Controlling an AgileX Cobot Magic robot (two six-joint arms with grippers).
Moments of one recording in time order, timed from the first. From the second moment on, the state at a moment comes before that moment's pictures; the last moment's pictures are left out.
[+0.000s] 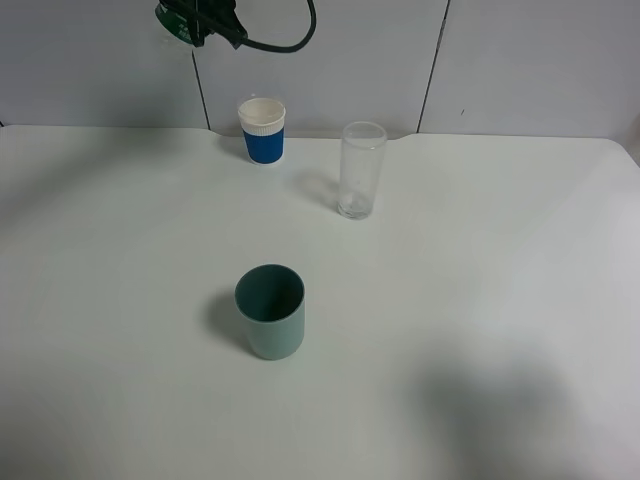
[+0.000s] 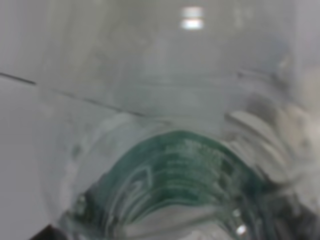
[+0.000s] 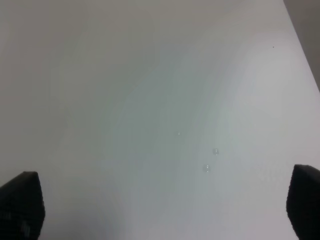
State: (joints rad) left arm -0.47 1.92 -1.72 0.68 0.65 -0.10; right arm -0.03 0.00 -0.48 0.02 1.06 -0.01
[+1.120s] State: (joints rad) left arm -0.32 1.53 -0.68 0.26 -0.52 -0.12; right arm -0.03 0.00 -0.48 0.02 1.06 -0.01
